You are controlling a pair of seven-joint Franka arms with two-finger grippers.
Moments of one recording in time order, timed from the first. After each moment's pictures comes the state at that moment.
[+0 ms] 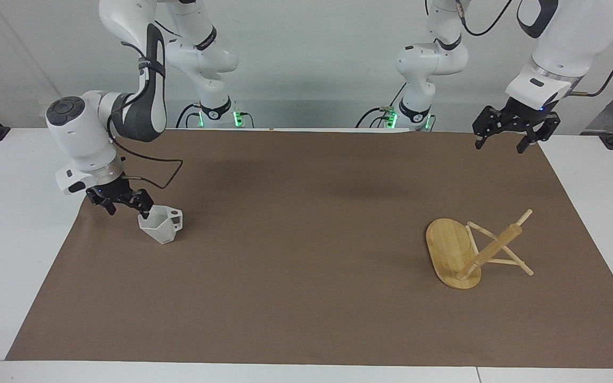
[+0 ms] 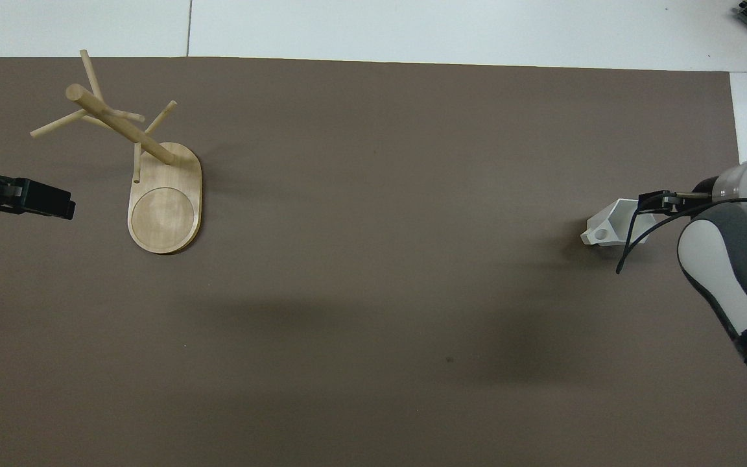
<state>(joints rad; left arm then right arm) 0.01 -0.02 -0.11 -1.57 -0.01 1.57 0.08 -0.11 0.16 -0.07 -1.98 -0.01 2.25 -0.03</state>
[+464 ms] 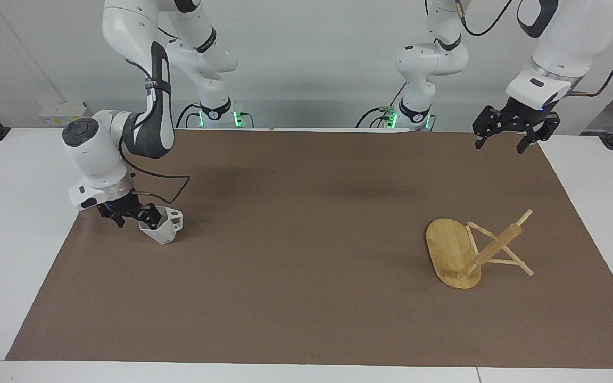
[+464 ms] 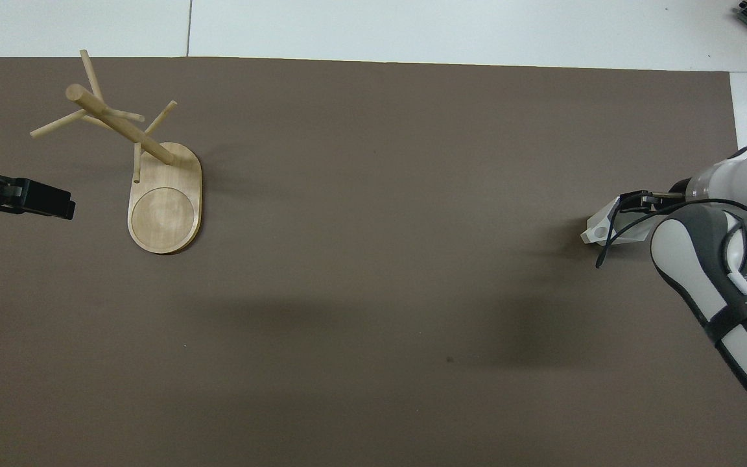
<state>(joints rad) 0.01 -0.02 -0.11 -1.57 -0.01 1.57 0.08 -0.10 0.23 -0.07 -1.99 -0.01 2.32 -0.02</state>
